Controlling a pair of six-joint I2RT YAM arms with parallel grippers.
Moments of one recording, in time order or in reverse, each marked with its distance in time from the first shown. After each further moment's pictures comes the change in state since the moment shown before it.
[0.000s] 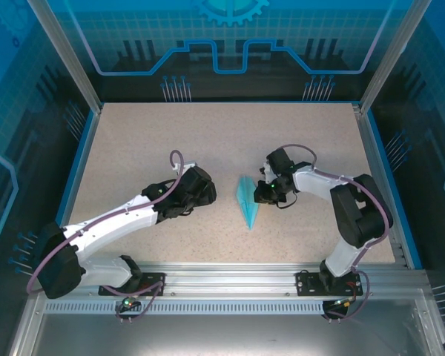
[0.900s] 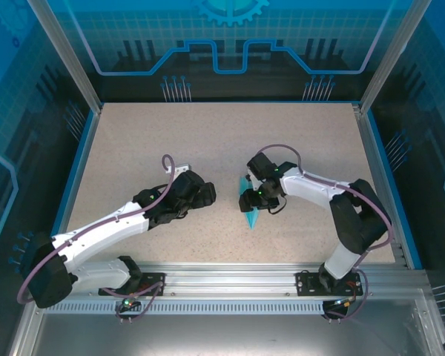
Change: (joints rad) left arm 0.000 -0.094 -0.063 0.013 -0.022 0.000; right arm 0.207 -0.014 0.103 -0.185 0.163 -0.009
